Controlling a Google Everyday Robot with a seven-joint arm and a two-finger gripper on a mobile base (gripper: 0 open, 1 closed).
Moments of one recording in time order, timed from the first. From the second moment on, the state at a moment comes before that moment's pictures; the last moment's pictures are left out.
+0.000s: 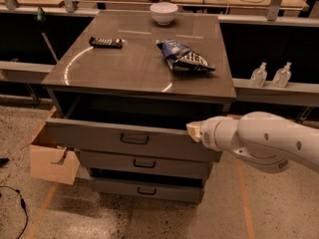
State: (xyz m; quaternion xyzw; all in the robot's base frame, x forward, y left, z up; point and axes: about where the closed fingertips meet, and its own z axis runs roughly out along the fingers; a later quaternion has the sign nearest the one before) arm 0.581 -0.109 0.722 -0.21 0.87 0.14 0.43
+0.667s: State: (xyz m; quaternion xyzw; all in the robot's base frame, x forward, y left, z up) arm 0.547 -0.095 0.734 -0.23 0.87 0.17 0.41
